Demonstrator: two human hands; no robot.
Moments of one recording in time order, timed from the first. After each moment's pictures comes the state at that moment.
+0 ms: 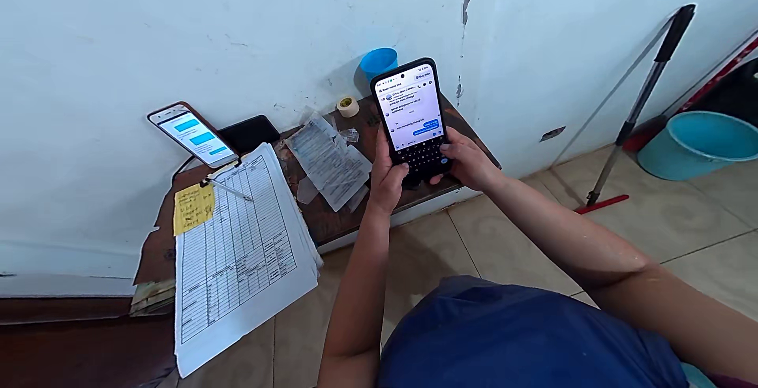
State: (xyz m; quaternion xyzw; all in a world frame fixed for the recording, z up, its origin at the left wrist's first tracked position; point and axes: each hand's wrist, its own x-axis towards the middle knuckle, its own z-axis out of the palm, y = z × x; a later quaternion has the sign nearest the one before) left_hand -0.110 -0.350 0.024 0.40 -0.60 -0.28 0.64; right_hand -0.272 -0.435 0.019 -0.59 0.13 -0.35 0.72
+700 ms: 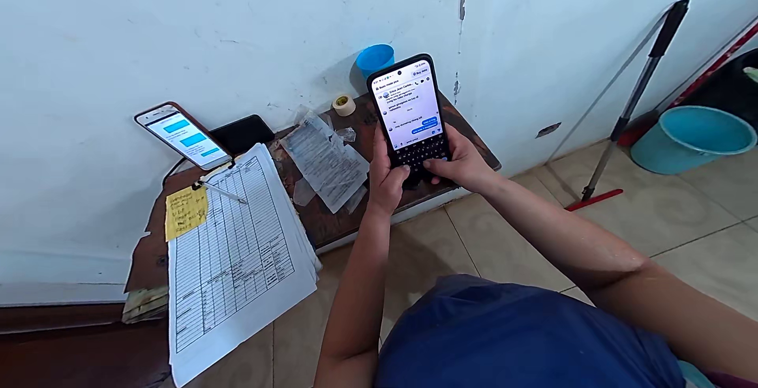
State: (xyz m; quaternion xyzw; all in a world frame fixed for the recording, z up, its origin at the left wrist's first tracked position) left_hand -0.109 -0.351 0.021 0.40 -0.61 -0.26 0.64; right_hand -0.267 -0.421 0.026 -0.64 0.19 -0.38 0.65
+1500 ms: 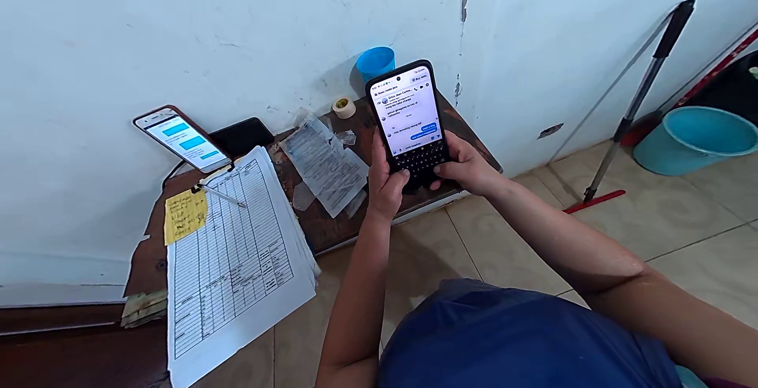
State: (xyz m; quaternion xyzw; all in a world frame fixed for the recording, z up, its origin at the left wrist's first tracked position) left_hand -0.107 -0.352 0.018 0.39 -0.61 -0.25 0.64; right_hand -0.274 -0.432 0.018 -0.63 0.14 -0.33 0.68
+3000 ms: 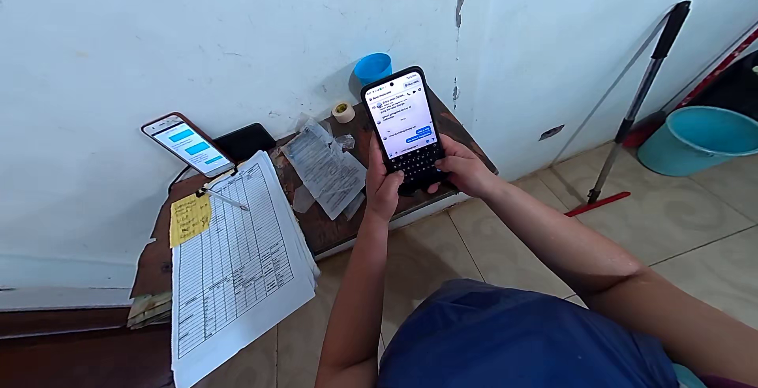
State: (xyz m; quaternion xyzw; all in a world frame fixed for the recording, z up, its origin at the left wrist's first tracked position) left_hand -0.107 -0.353 0.018 0.38 -0.61 -0.26 0.65; right_hand -0.273 -0.434 0.017 -0.60 0.13 -0.34 0.71
